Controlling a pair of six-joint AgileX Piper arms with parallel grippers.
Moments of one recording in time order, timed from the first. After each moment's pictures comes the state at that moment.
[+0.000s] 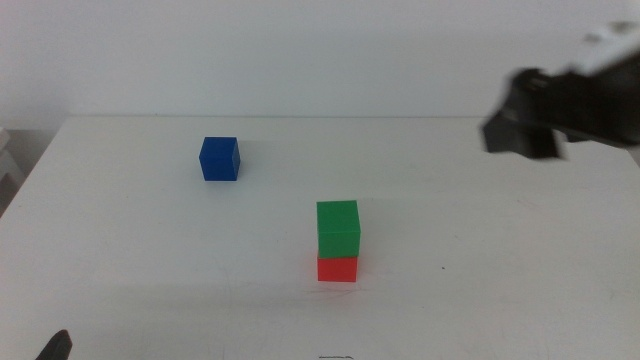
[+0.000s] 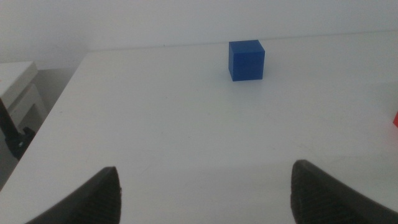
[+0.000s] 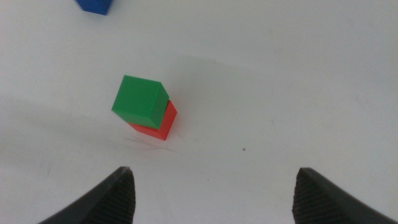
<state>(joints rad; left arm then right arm) -0.04 -0.01 0.03 -0.12 0.28 0.14 0.63 1.22 -1.36 -0.15 1.07 0.39</state>
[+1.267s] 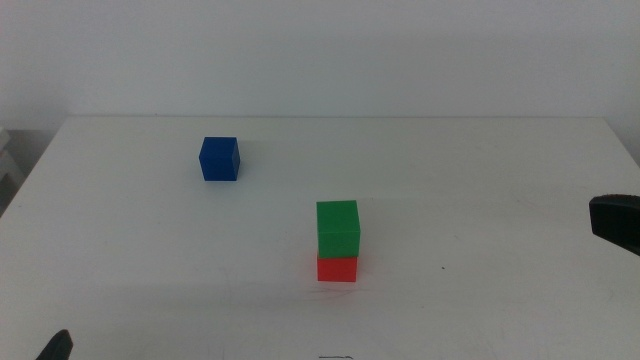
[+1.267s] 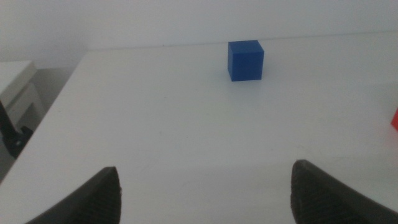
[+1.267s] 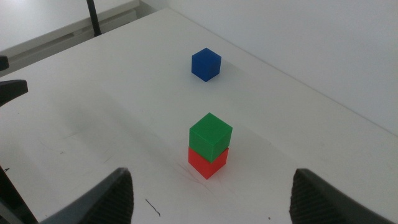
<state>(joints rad) -0.04 -0.01 0.03 -0.12 0.28 0.14 0.58 0.70 -0.99 0.20 0.82 -0.27</state>
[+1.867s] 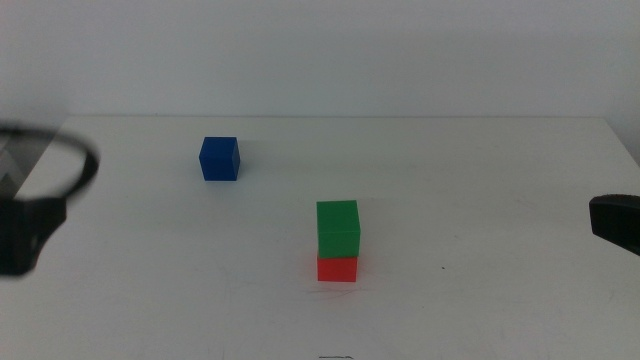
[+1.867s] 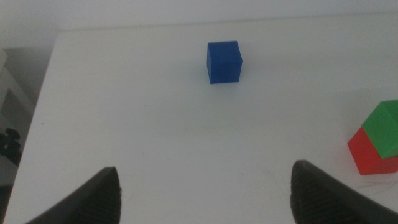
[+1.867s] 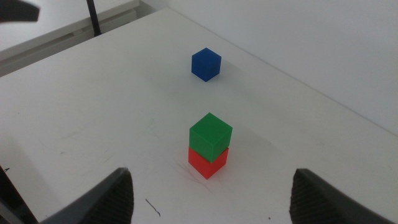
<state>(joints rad) -0.04 0.63 -0.64 -0.16 0.60 0.14 0.58 0.70 -0.99 0.20 0.82 -0.27</state>
